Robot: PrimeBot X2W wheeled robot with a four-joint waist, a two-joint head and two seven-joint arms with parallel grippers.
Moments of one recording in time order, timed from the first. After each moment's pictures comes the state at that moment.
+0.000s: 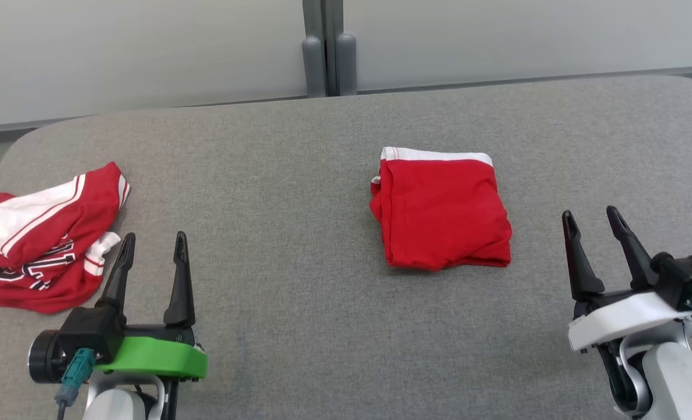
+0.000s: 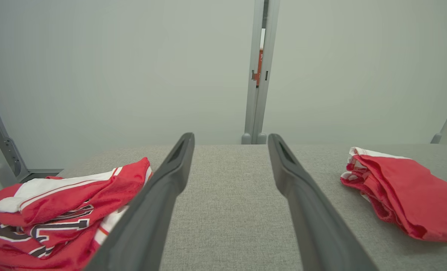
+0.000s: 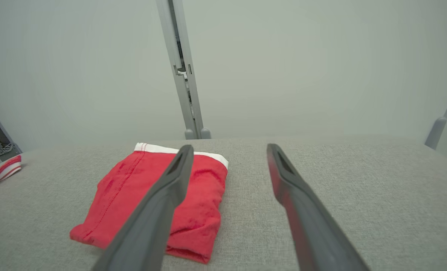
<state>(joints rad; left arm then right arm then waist) -0.11 0.05 0.00 0.16 -0.16 -0.12 -0.26 -0.16 -0.21 0.05 0.23 0.30 0.13 -0.26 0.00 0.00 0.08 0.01</state>
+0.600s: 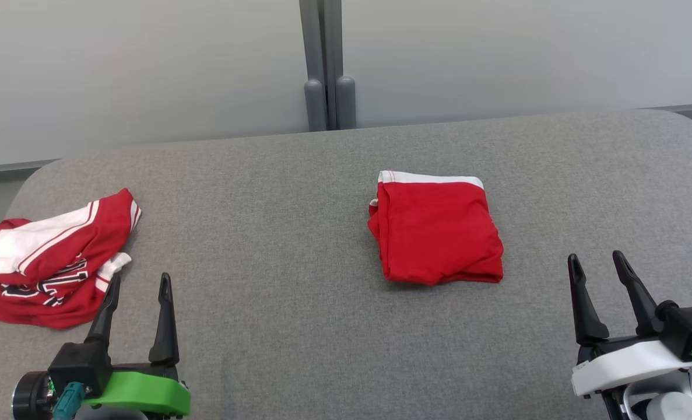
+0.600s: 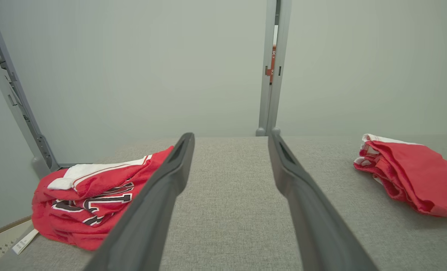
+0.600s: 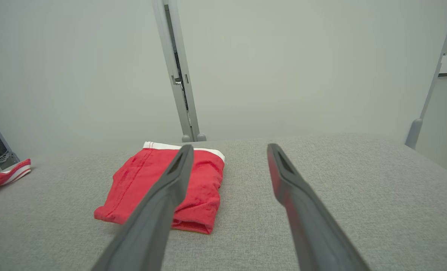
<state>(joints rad) -0.02 0.07 0.04 0.17 -0.14 -0.12 -0.26 0.01 -0.16 -0.01 0.13 0.25 0.13 -0.26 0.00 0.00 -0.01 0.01</state>
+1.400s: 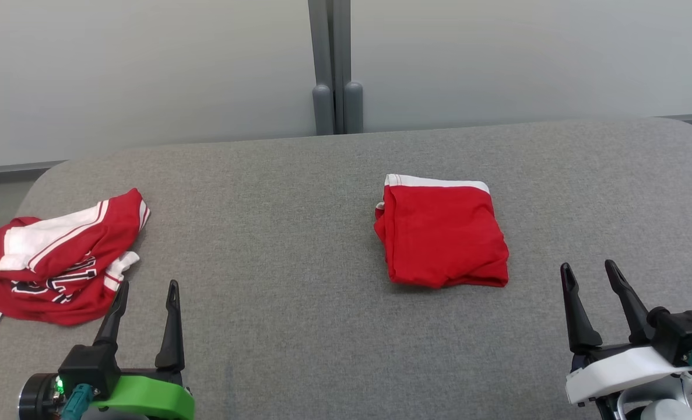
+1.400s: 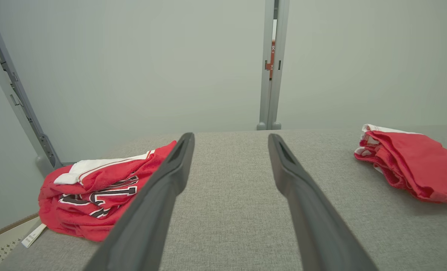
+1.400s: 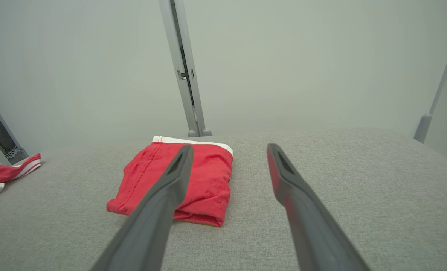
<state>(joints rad) -0.01 0.09 0.01 0.19 -0.13 -0.12 -0.26 0.03 -0.14 -0.01 0.12 0.24 0.13 -0.24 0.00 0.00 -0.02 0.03</state>
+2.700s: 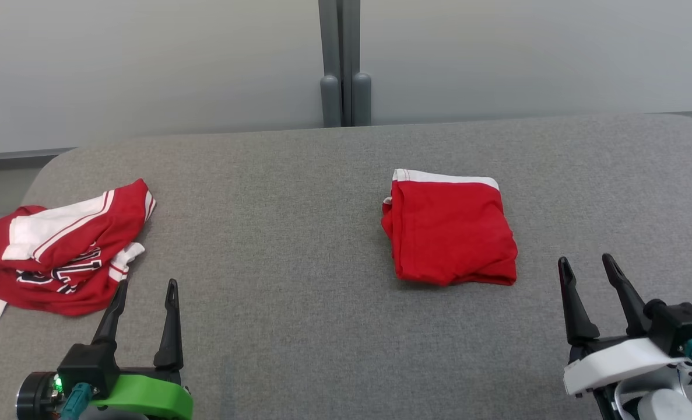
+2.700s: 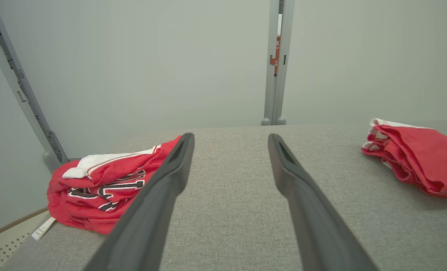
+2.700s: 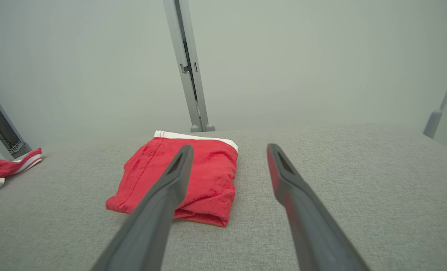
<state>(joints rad) -0.01 0.10 0.00 0.19 -0.14 -0.11 -0.26 0.01 -0.14 0.00 0.15 0.25 0.13 -0.25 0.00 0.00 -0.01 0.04</state>
